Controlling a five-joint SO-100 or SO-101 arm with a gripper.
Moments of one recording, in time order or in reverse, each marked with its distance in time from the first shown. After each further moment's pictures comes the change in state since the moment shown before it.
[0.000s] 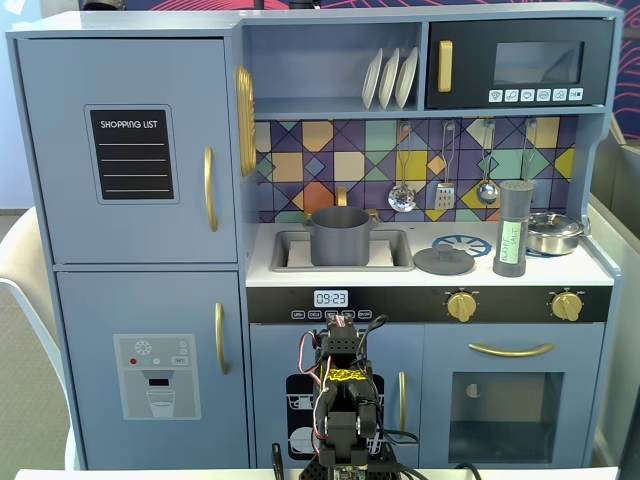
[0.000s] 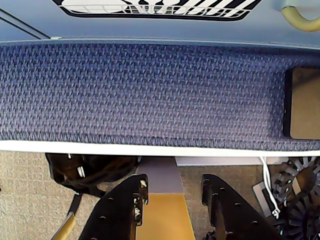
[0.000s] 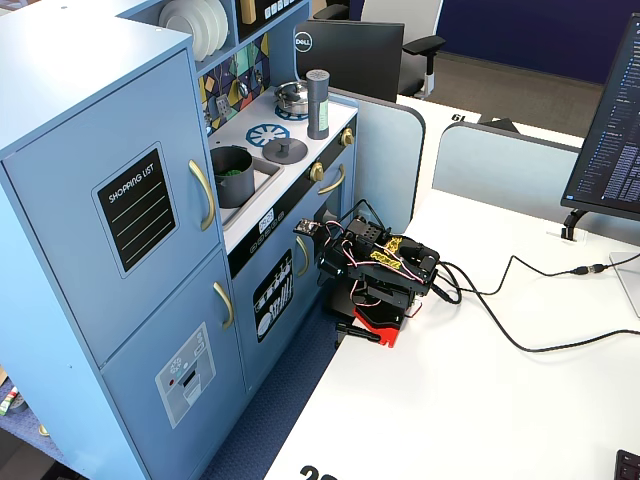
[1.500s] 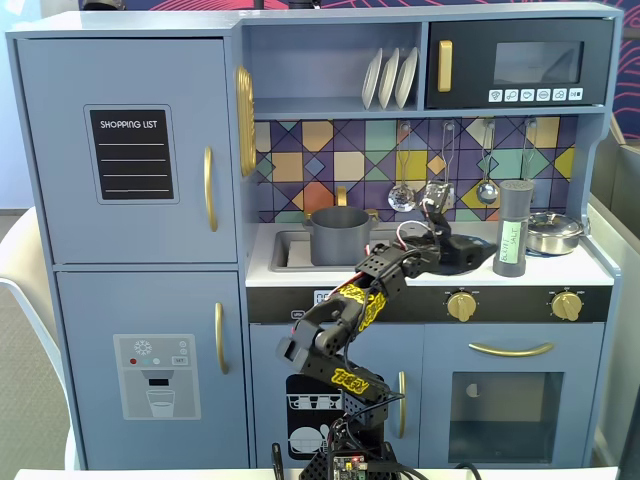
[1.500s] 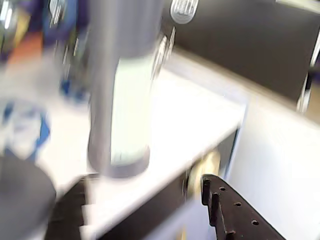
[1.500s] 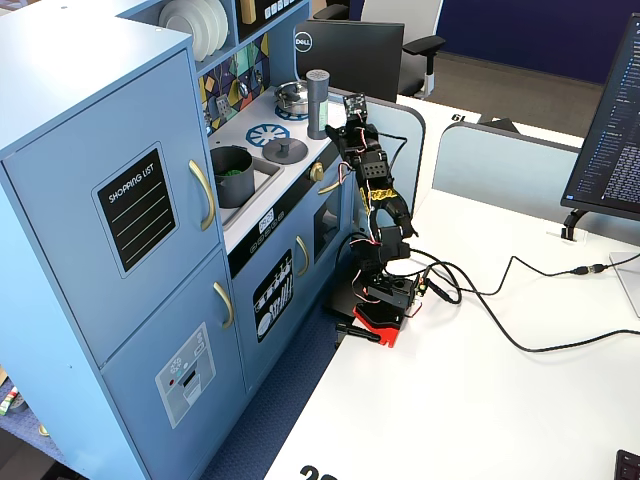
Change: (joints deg) arm 49.8 -41.1 -54.3 -52.2 -1.1
